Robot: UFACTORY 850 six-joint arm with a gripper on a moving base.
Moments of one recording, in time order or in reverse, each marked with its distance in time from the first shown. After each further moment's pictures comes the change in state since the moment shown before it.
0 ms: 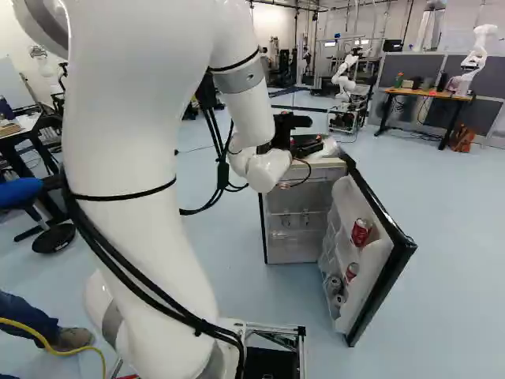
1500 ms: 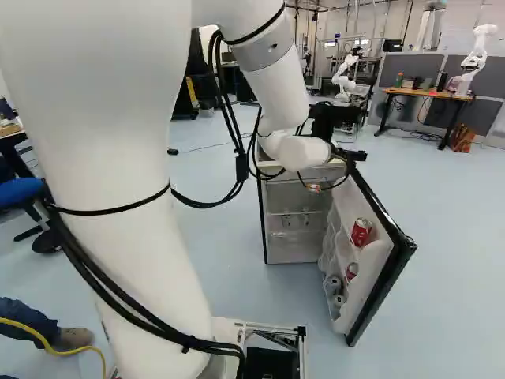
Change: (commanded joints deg) arm -12.6 3.2 -6.8 0.0 -29.3 0.0
